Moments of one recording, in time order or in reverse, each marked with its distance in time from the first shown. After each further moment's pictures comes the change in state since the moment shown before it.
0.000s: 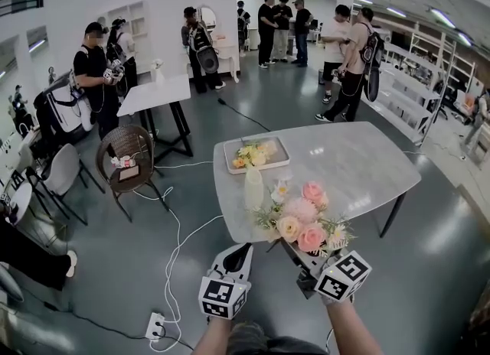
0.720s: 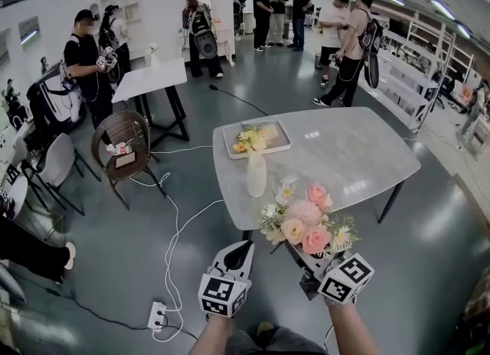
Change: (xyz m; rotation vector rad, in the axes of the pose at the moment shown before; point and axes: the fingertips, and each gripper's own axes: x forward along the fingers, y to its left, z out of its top) left arm -0.022 0.001 -0.020 -0.037 0.046 -0.053; right arm -0.012 0.019 -0.028 0.039 0.049 -0.053
